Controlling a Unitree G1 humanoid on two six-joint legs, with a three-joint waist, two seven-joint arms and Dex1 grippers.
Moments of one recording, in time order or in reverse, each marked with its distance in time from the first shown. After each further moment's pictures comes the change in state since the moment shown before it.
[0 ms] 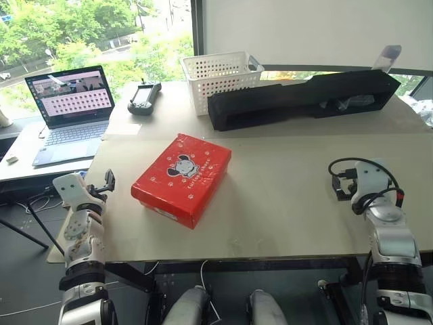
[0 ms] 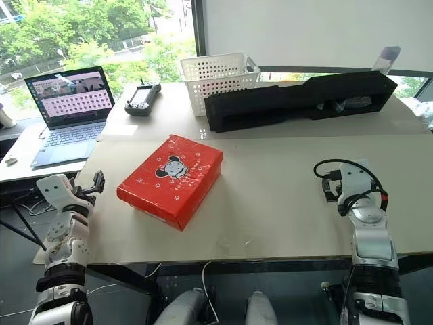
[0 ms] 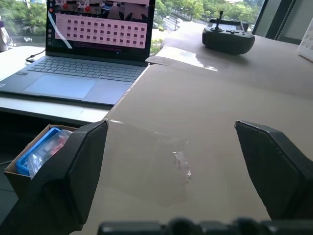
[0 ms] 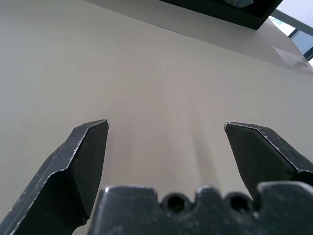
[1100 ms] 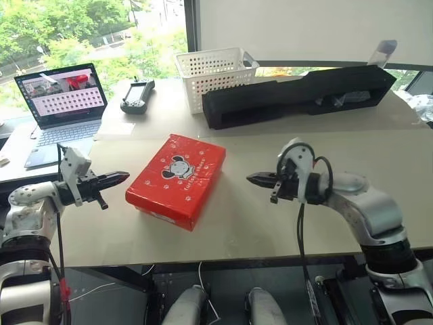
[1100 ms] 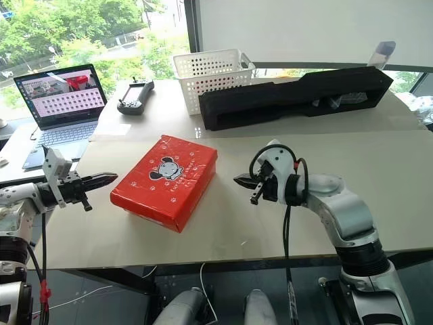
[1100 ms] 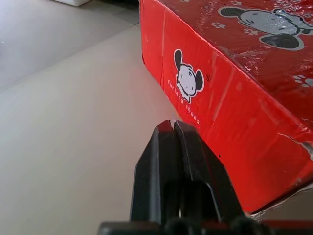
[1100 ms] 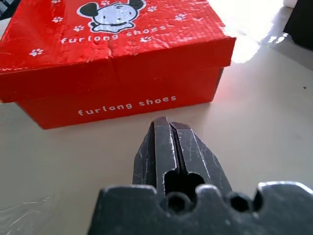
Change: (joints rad) left arm -0.134 0.448 -0.260 0.103 0.022 0.155 -1.040; right arm -0.227 -0.051 0.386 -0.394 0.398 0.358 0.616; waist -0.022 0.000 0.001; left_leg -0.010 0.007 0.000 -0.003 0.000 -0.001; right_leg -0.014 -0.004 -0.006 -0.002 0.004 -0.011
